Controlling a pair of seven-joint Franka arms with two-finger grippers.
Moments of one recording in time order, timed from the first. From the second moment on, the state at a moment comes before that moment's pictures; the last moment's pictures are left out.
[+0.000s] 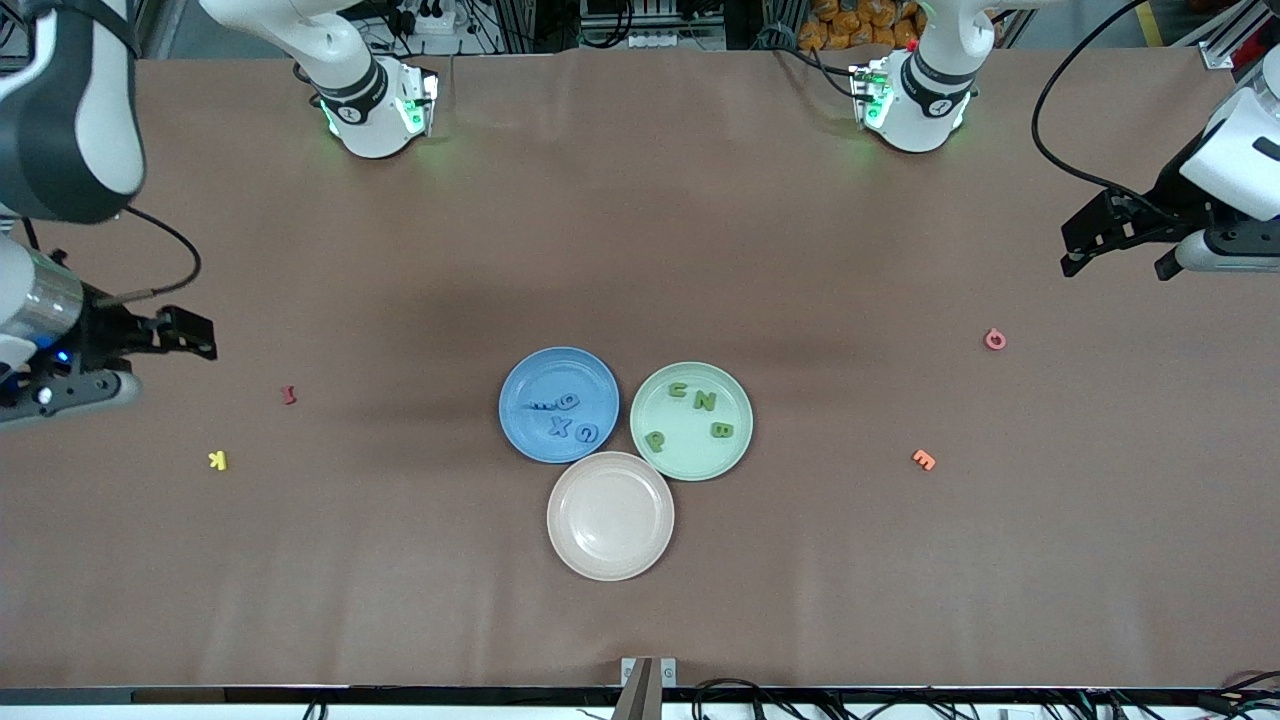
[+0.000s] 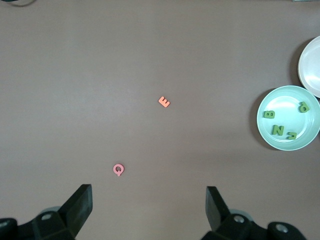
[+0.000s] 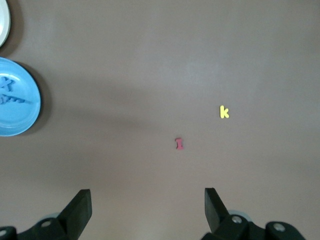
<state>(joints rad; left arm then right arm) -0.02 -0.06 -0.09 -1.64 -0.01 1.70 -0.07 0.31 0.25 -0.34 -1.44 0.04 1.61 -0.27</state>
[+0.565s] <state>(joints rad) -0.02 -0.06 -0.09 -1.64 -0.01 1.70 -0.07 0.27 0.14 -0.30 -1.40 0.04 1.52 -0.15</state>
